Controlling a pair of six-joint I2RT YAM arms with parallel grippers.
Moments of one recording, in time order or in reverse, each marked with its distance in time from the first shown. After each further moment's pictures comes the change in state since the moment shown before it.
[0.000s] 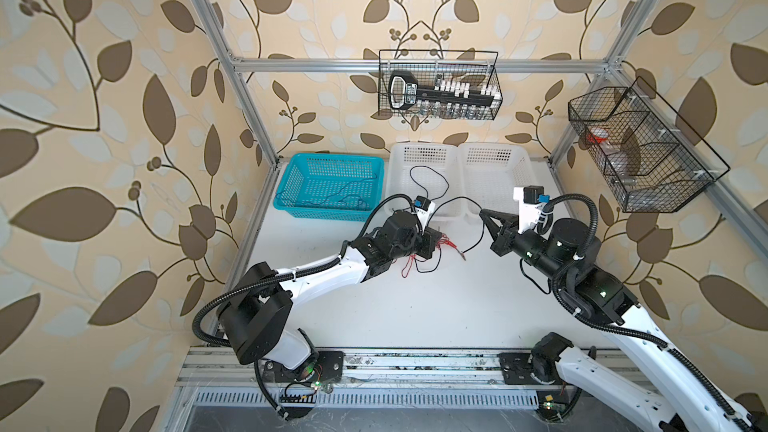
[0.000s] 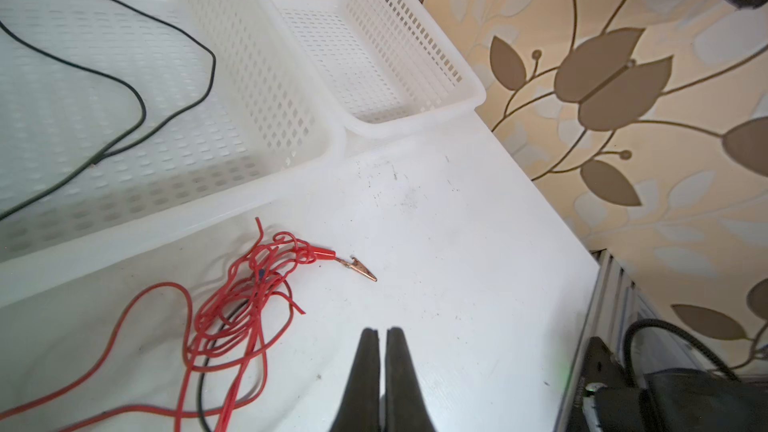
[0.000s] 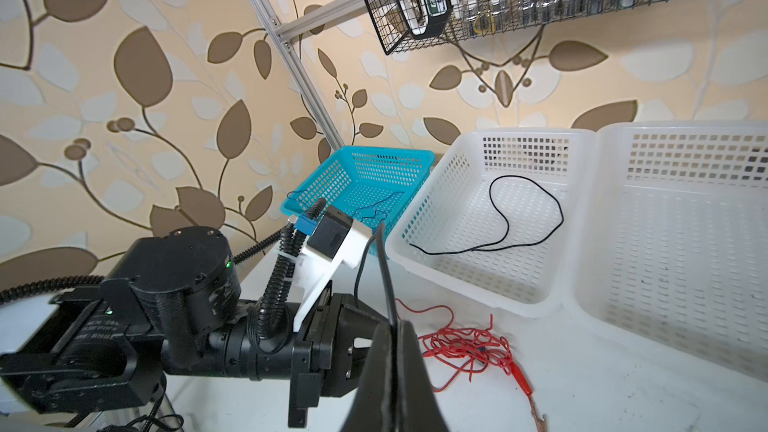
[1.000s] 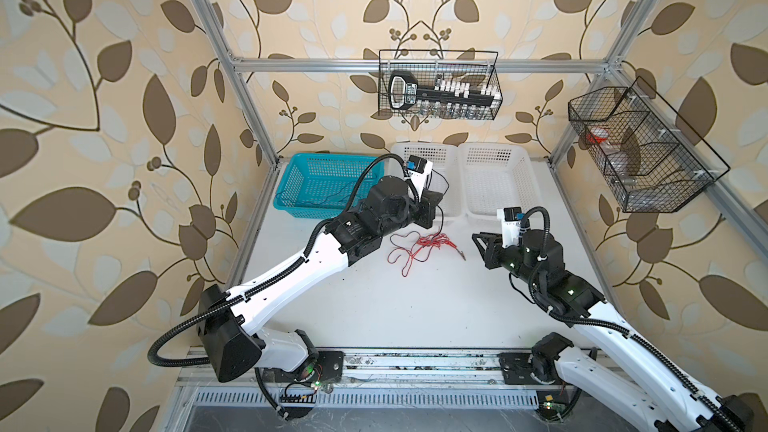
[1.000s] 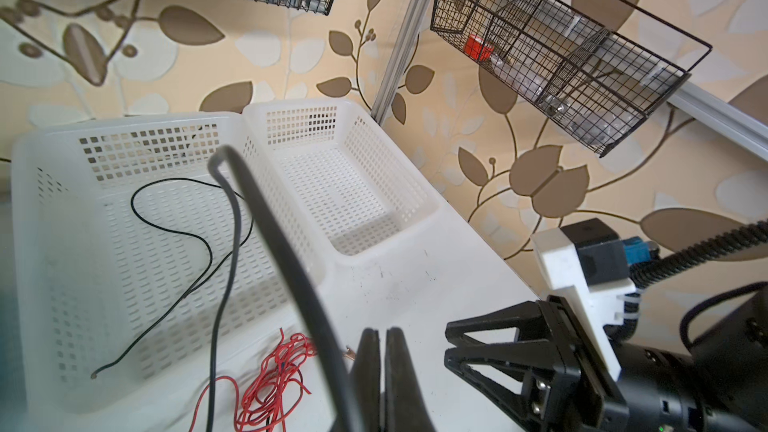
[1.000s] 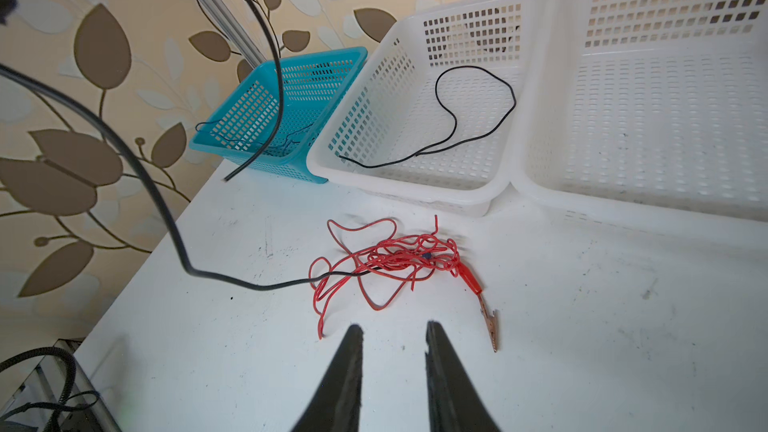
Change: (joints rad) left arm 0.000 -0.126 0.378 -0.320 -0.107 0.090; right arm -0.050 0.027 -0.267 0.057 0.011 0.032
